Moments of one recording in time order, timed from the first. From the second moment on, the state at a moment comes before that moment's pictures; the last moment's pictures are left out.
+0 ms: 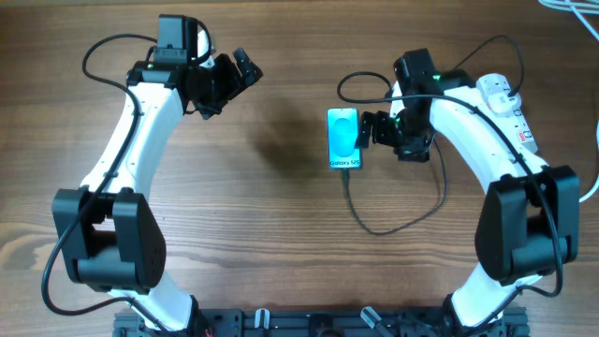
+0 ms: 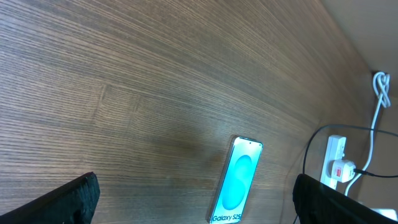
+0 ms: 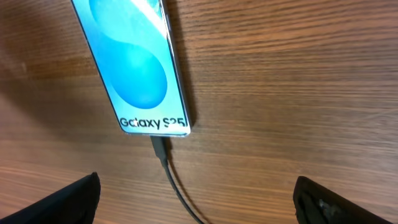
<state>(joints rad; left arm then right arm) -0.09 1.83 1.48 -0.68 0.40 -0.62 0.22 1.87 1.40 -1.05 -0.26 0.36</state>
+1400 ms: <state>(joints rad) -0.09 1.83 1.48 -0.68 0.40 -0.62 -0.50 1.90 1.49 -0.76 0.18 0.36</state>
